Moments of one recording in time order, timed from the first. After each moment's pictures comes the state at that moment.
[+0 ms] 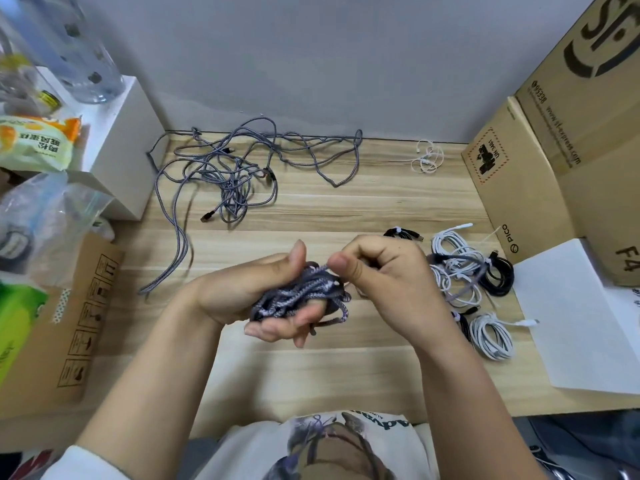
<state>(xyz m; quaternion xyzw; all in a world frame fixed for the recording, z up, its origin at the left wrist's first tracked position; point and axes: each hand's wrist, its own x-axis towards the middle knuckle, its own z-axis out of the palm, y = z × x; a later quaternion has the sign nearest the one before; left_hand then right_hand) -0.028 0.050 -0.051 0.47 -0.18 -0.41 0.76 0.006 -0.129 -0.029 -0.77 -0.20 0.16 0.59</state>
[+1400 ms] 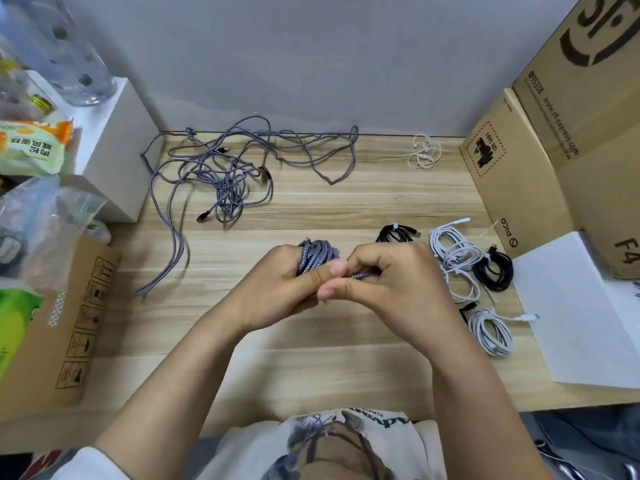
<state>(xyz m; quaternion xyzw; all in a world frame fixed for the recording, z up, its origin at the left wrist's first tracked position) -0.028 0.013 -0.056 0.73 -0.04 -0.13 0.67 0.006 -0.144 -0.024 -0.86 -0.22 0.12 0.44</state>
